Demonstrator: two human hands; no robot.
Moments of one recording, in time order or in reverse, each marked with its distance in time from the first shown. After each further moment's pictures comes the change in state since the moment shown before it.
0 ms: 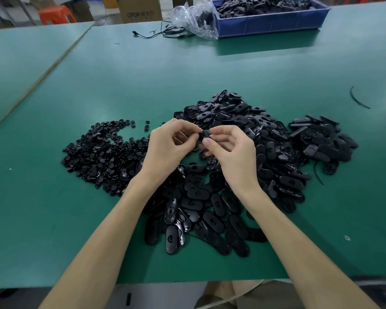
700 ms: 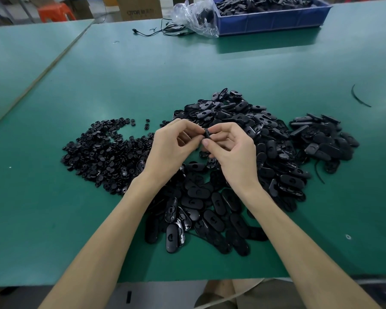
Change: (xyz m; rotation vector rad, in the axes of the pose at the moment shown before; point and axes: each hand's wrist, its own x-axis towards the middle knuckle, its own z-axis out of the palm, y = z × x) left_hand -0.004 0.003 0.003 0.033 -0.033 0.009; right_hand -0.002 -0.005 0.000 -0.089 -0.020 -0.029
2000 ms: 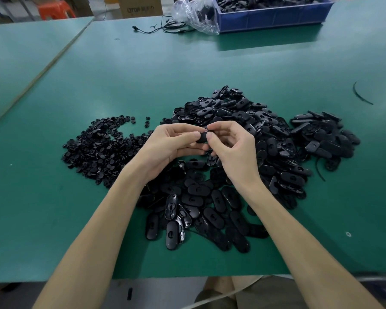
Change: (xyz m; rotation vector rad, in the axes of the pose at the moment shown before) left_hand 0.008 -0.011 -0.016 -0.692 -0.320 -0.395; right_hand 0.001 0.000 -0.001 0.032 -0.006 -0.010
